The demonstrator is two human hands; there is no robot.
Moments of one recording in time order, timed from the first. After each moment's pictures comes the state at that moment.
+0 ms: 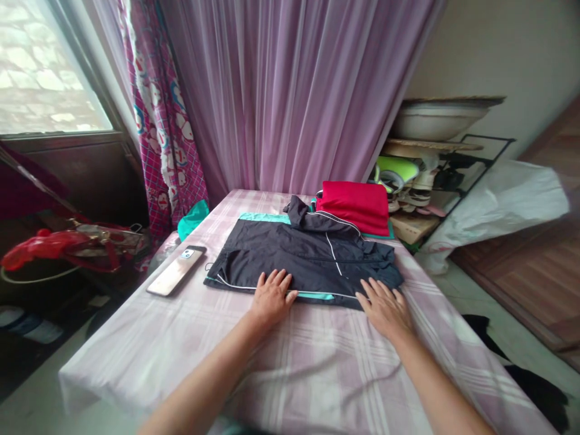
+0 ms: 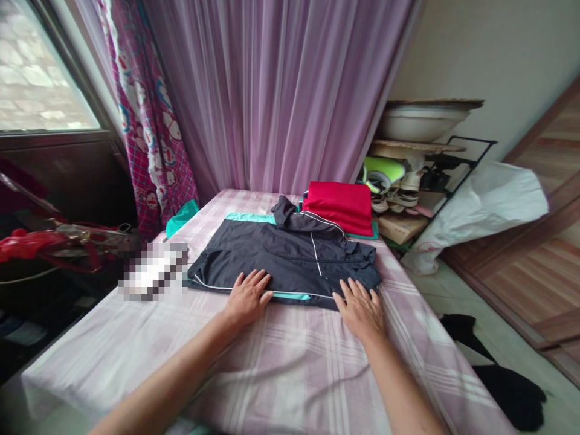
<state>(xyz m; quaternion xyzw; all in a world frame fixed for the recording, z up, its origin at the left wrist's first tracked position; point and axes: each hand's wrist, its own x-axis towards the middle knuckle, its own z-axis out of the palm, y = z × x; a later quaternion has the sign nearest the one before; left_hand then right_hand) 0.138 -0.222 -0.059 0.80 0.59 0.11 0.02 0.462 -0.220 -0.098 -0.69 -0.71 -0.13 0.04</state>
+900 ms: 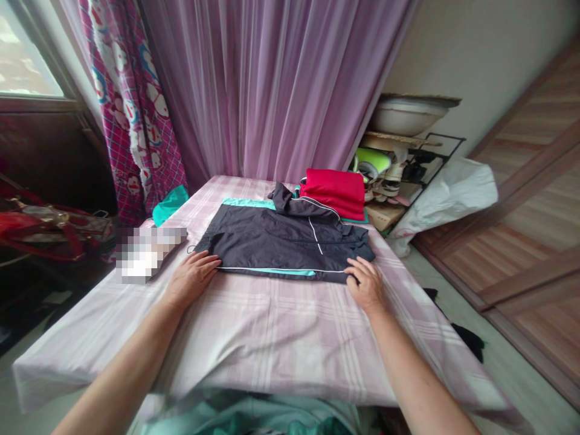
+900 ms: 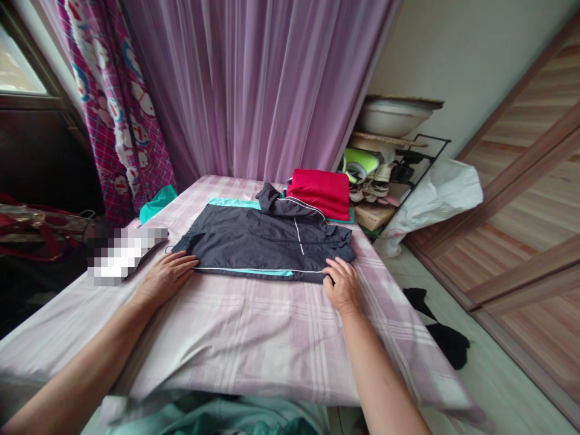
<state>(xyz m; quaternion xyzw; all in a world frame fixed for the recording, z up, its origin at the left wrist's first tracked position) -0.034 -0.221 -0.080 0.82 0.54 0.18 -0.06 0.482 -0.232 -0.101 -0.57 -0.74 -0.17 0.30</state>
